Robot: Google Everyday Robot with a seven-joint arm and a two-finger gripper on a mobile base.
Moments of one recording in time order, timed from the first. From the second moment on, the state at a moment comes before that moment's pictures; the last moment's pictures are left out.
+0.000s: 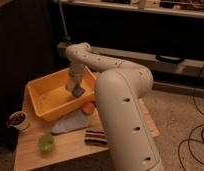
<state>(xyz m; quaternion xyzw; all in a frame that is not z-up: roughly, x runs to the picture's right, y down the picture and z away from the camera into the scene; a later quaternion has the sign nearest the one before) -0.151 -0.025 0.889 -0.34 0.00 0.32 0.88</state>
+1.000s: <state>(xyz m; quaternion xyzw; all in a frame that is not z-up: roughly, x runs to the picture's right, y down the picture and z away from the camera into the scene) -0.233 -0.060 0.926 -0.34 -0.02 0.31 0.89</state>
